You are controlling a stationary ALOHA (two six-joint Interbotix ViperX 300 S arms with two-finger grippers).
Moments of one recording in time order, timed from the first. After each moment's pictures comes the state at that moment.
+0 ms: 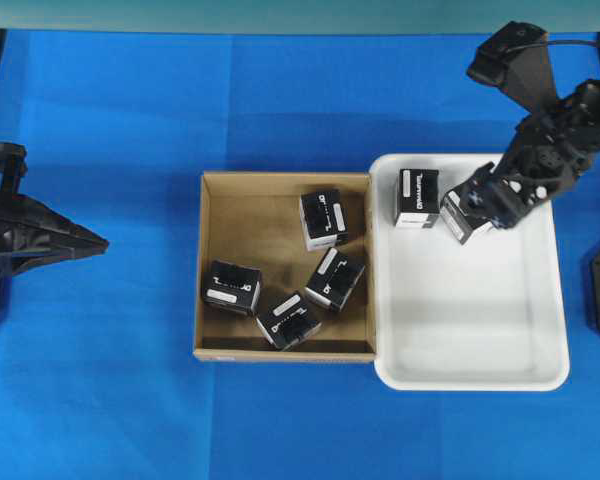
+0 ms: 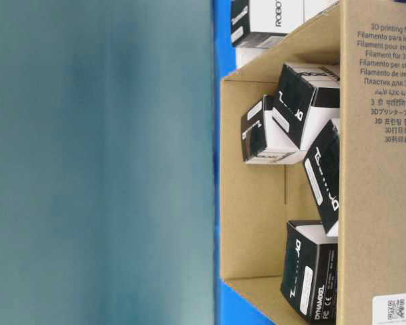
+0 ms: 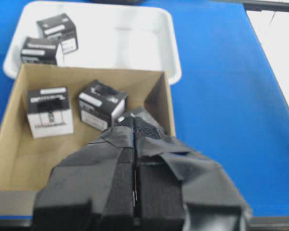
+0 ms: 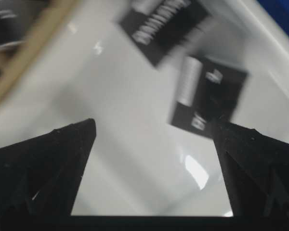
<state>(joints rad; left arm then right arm) -0.05 -0.96 1.04 0.02 0.14 -0.10 -0.38 -0.49 0.73 0.17 0.88 0.27</state>
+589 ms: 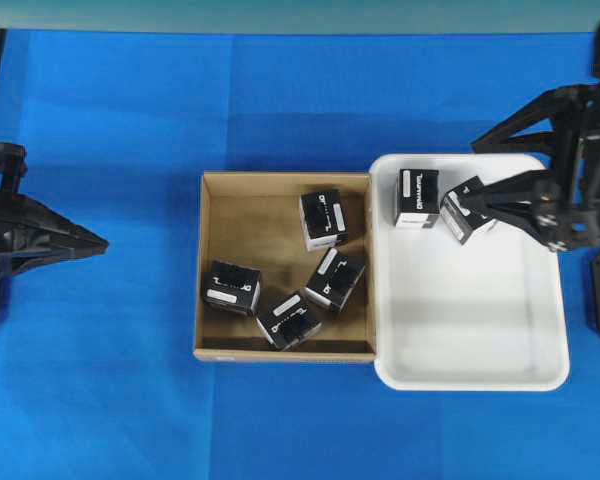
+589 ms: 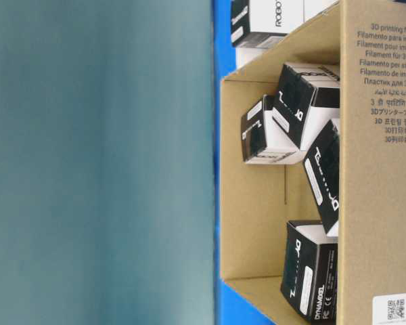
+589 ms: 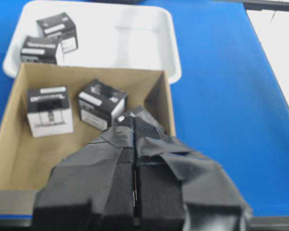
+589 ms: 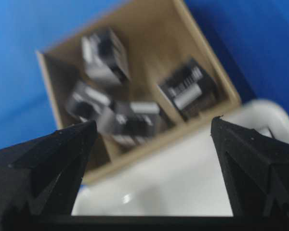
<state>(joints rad) -0.05 -0.96 1.04 0.01 0.15 -0.10 -0.21 -0.77 0.80 0.15 0.48 0.20</state>
